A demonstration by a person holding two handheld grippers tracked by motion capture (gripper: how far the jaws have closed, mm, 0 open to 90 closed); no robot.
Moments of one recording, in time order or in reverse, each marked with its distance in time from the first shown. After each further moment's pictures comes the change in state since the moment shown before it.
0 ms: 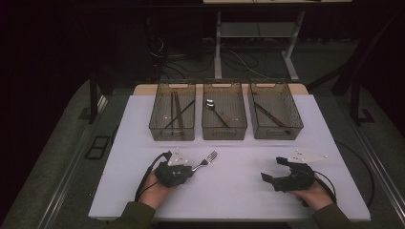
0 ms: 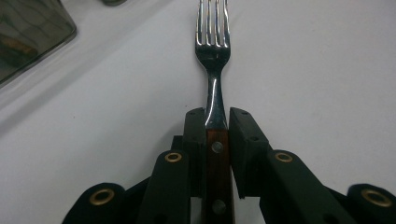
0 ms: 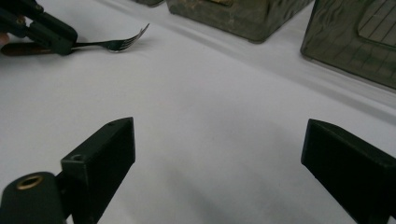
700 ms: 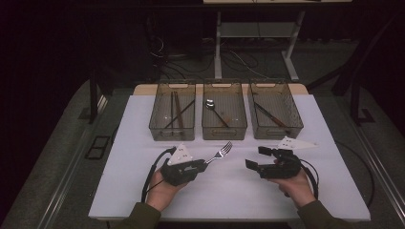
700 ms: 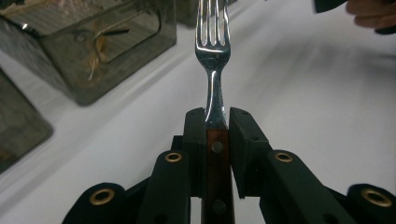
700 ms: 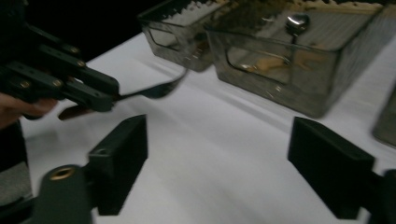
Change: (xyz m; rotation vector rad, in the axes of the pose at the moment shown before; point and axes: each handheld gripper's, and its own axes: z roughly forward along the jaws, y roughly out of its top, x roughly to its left) left arm -0.024 0.035 -0.017 -0.227 -0.078 0.021; right arm 0.028 0.050 0.016 -0.115 0.141 0.068
